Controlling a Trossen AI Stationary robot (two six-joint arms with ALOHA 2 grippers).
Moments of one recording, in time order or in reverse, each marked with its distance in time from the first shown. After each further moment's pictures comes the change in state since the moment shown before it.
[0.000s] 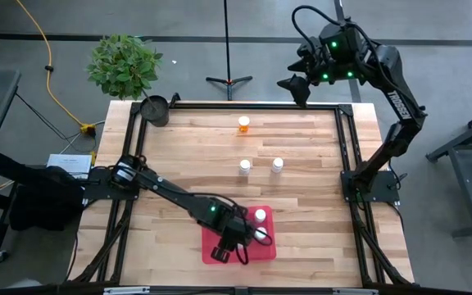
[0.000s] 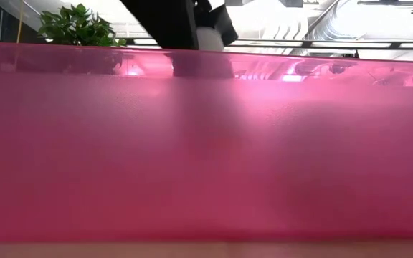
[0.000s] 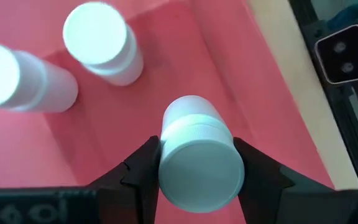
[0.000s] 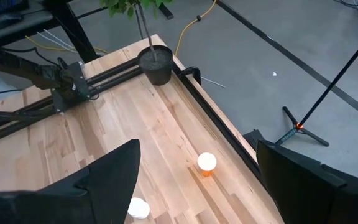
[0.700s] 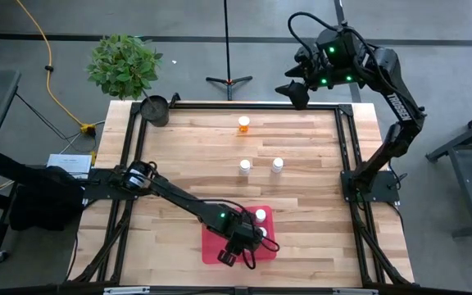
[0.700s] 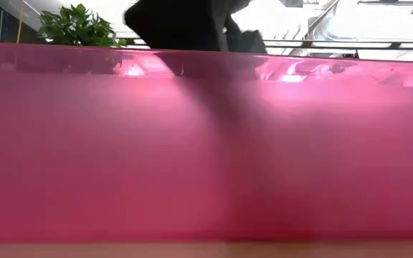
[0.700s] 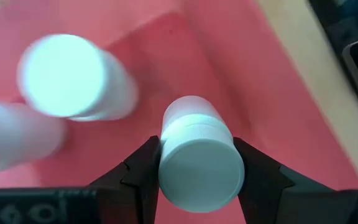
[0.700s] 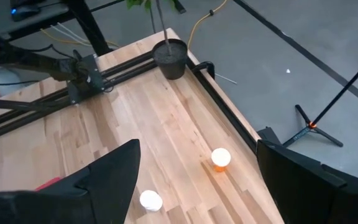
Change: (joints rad) left arm 0.002 0.117 0.072 0.053 -0.016 0.093; right arm 0.048 0.001 0.000 -0.015 -0.006 0.016
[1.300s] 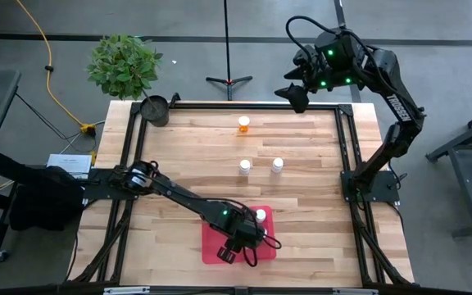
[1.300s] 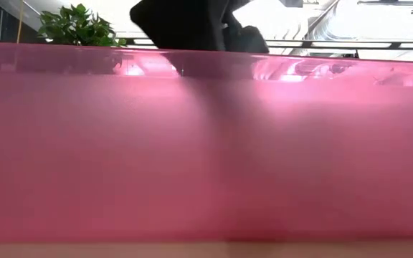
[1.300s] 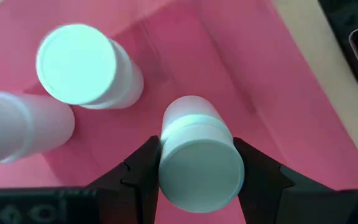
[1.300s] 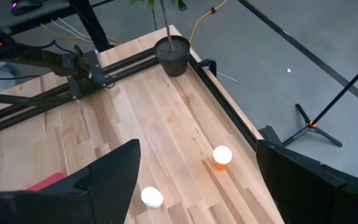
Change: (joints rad) left arm 0.013 0.018 0.056 -0.095 0.018 0.031; right arm 0.024 0.000 0.000 -0.010 0.012 -0.001
